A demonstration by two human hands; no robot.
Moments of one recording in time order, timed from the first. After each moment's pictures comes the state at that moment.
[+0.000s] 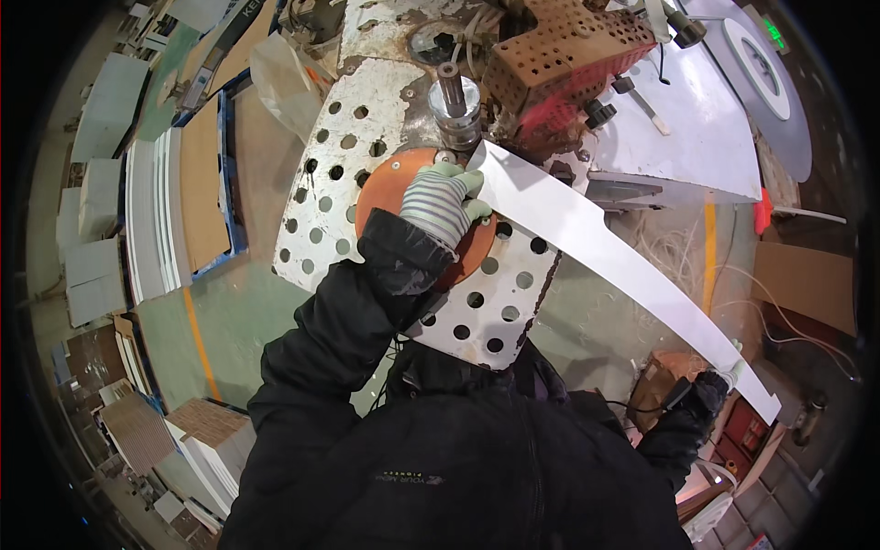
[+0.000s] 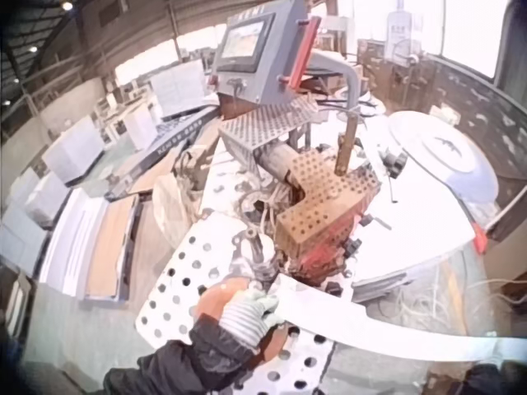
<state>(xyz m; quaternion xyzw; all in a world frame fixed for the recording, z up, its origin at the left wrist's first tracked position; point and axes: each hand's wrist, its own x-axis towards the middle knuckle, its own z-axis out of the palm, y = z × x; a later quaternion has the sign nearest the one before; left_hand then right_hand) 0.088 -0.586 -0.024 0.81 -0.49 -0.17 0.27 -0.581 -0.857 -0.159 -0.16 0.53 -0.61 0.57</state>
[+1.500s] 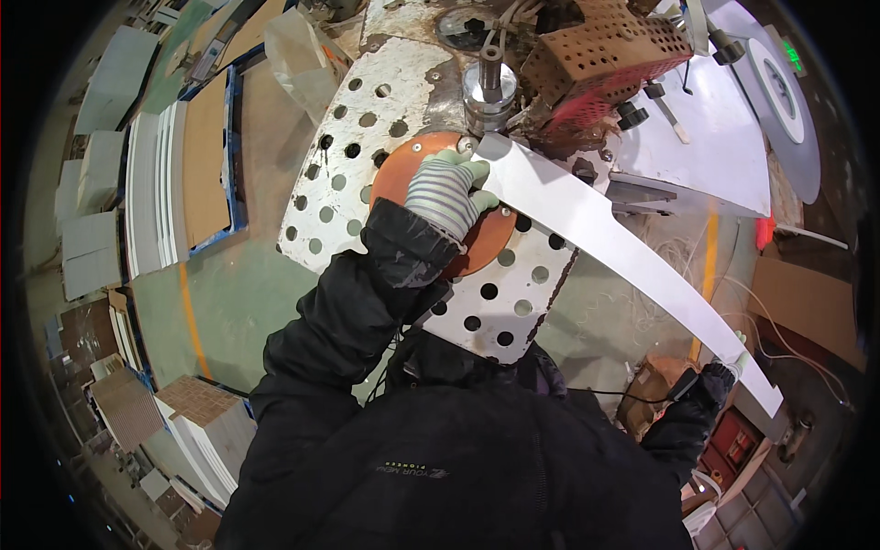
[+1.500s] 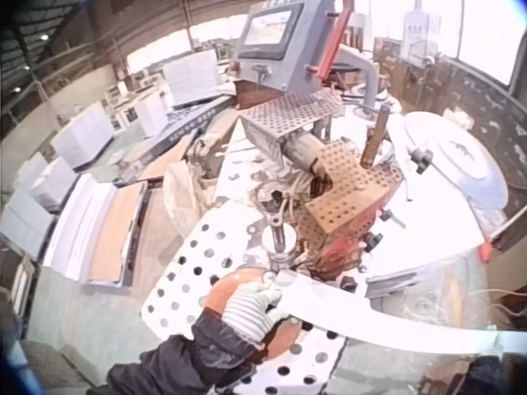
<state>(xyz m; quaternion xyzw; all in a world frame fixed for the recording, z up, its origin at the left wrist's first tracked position) 0.092 -0.568 -0.024 0.83 -0.47 -0.13 0.29 -0.501 -0.913 -0.126 -0.18 0.53 -0.61 0.55</state>
